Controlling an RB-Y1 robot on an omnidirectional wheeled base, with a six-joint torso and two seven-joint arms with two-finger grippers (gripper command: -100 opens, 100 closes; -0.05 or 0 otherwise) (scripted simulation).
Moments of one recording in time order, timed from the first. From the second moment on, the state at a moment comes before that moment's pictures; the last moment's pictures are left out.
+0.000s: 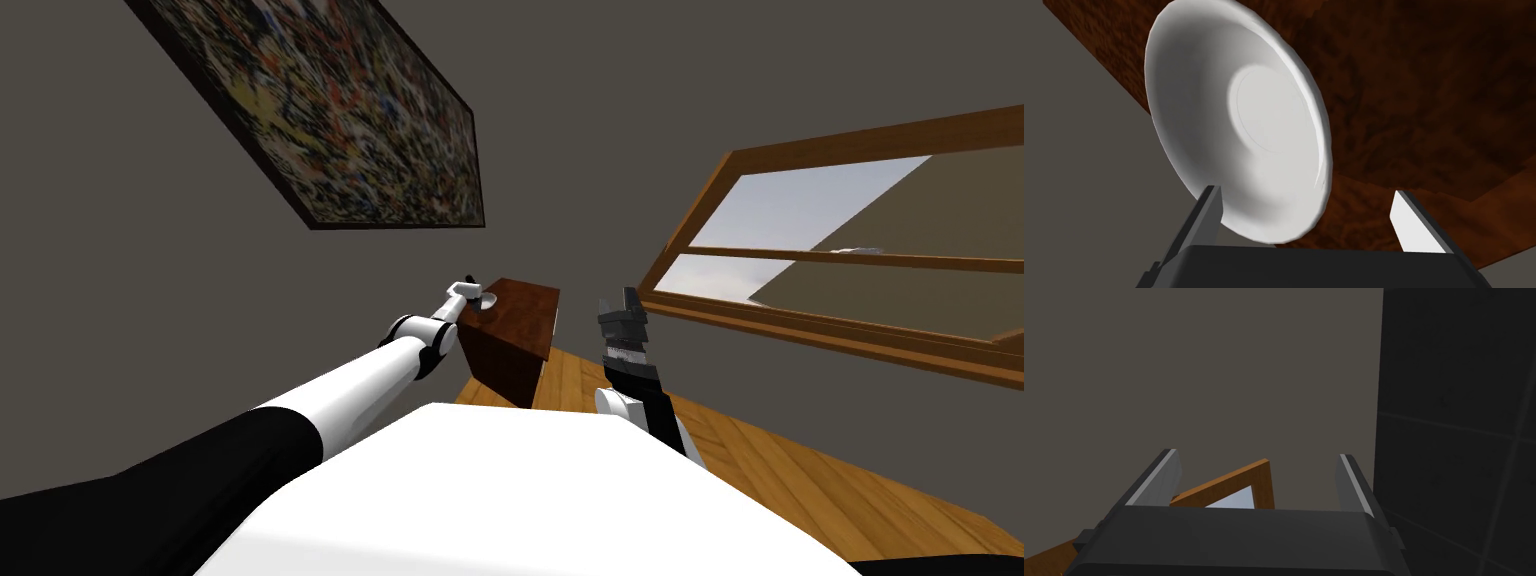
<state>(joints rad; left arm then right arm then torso) -1.05 0.28 0.10 -0.58 0.12 1.02 0.11 0.50 0.03 0.01 -2.35 0.01 -0.35 0.00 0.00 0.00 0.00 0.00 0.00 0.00</state>
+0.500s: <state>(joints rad) -1.06 0.29 0.12 -0.53 0.11 1.04 0.11 0.50 0.03 0.01 -2.35 0.01 -0.35 0.00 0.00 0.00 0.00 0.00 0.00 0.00</state>
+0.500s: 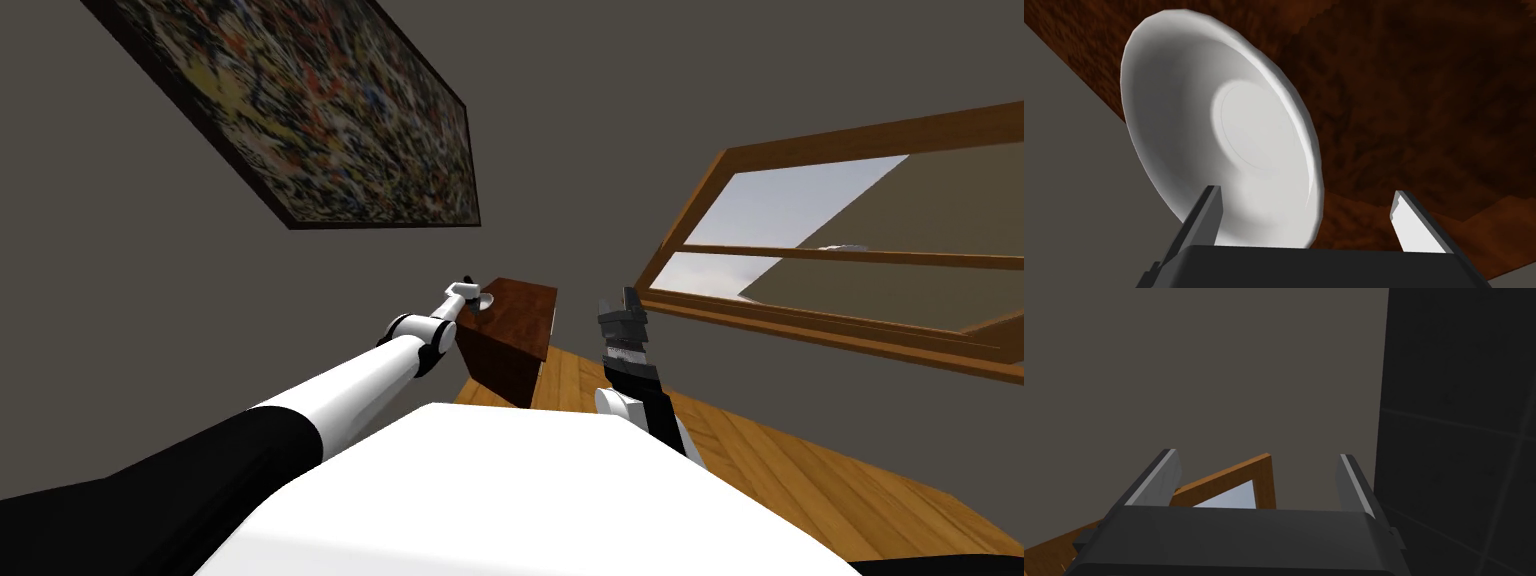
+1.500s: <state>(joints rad) -0.94 0.34 0.31 -0.63 0.01 1.05 0.08 0.50 0.03 0.01 -2.35 0.01 -0.35 0.00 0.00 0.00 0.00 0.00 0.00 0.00</state>
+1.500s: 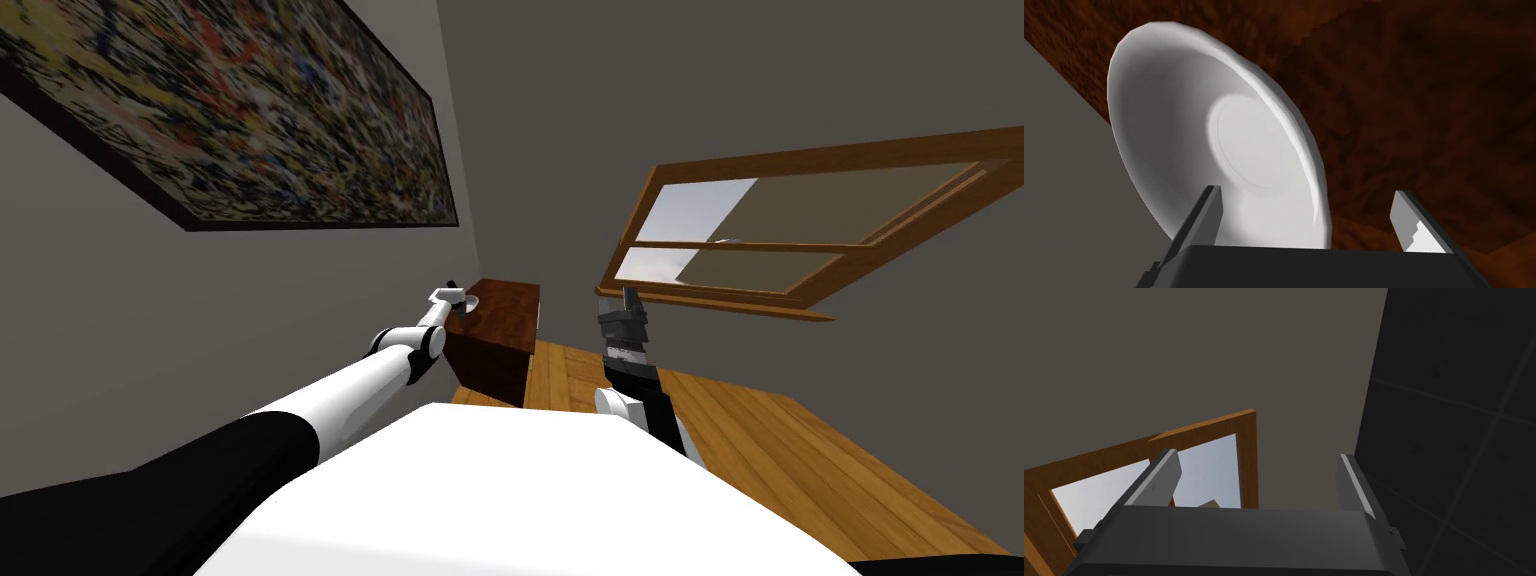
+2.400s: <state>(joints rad) -0.96 0.33 0.27 -0.62 0.03 1.06 0.09 0.50 0.03 0.01 -2.35 0.01 -0.35 0.00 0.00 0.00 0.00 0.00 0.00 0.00</state>
